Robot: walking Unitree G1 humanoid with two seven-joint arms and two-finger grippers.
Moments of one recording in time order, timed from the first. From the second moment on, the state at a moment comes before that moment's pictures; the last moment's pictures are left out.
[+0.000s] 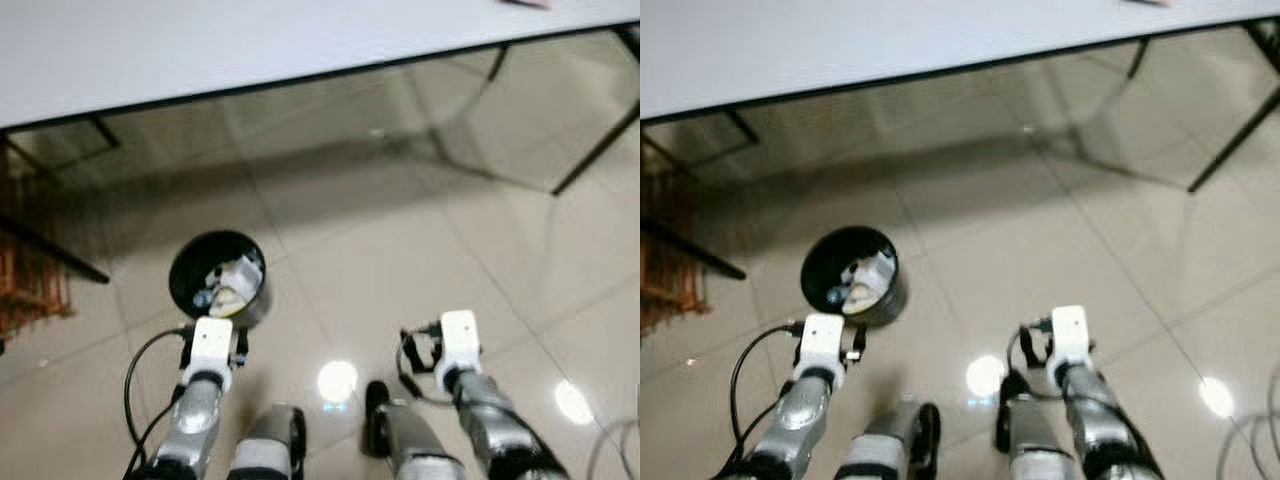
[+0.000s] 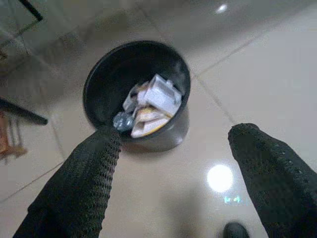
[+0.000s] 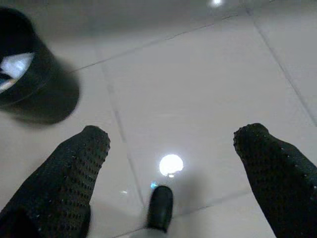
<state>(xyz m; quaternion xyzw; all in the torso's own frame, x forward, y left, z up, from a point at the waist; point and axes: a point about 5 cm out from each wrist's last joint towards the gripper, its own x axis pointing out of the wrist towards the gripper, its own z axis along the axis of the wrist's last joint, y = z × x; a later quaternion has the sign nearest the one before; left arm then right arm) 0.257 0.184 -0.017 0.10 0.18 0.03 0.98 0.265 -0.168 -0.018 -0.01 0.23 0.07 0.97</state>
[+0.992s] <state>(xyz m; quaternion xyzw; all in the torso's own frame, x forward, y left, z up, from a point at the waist) 0.255 0.180 -0.019 0.10 0.18 0.01 0.98 0.268 -0.165 -0.017 -0.01 0.23 0.07 0.97</state>
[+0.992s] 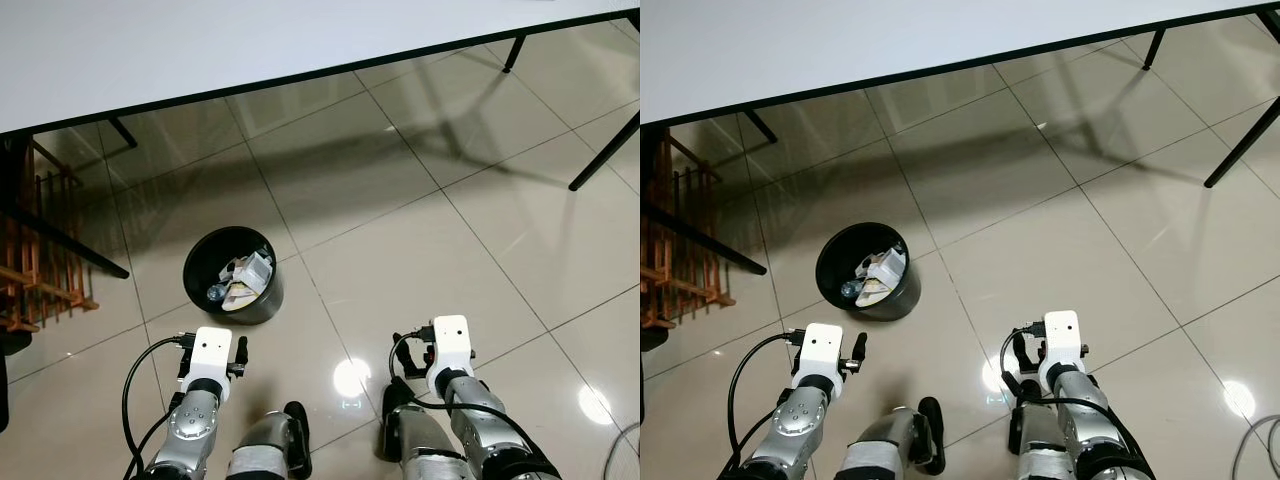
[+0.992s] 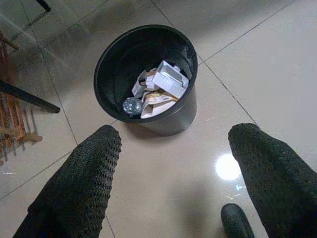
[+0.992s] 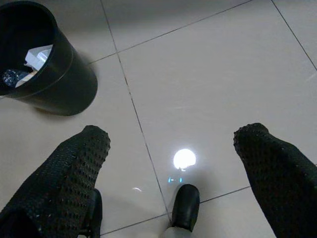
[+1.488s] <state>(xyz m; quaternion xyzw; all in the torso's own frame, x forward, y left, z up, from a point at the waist) 0.256 0.182 -0.018 0.10 0.18 0.02 0.98 0.267 -0.165 -0.017 0.00 0.23 0.07 0.97</state>
